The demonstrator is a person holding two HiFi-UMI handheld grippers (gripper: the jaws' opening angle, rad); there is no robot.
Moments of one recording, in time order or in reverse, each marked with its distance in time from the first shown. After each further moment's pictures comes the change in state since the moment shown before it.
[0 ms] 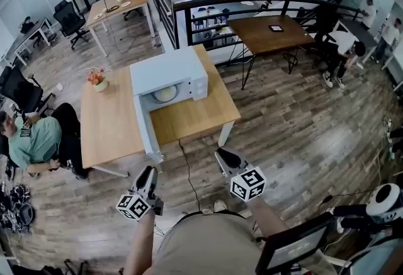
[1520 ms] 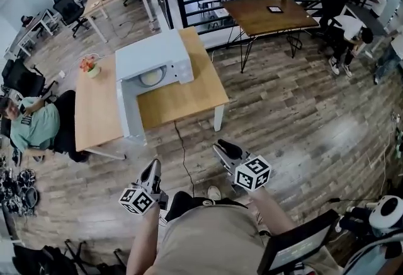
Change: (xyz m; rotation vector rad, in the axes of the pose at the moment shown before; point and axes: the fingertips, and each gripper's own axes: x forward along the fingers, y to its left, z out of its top) left arm 0.052 -0.113 -0.091 0.000 0.047 0.043; right arm -0.087 -0.095 -0.035 0.174 0.052 0.118
